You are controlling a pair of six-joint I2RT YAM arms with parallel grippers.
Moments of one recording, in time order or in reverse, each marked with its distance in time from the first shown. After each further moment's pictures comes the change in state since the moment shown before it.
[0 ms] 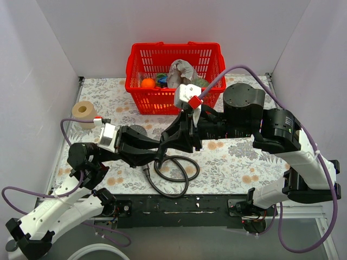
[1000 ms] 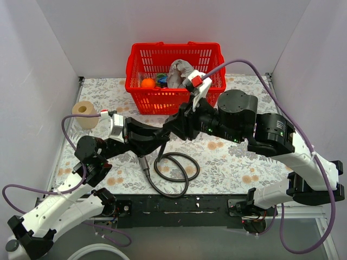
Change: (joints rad) left arm 0.019 0.041 0.008 -0.115 -0.183 0.120; right arm 0.000 -0.056 -0.159 0.091 0.429 0.288
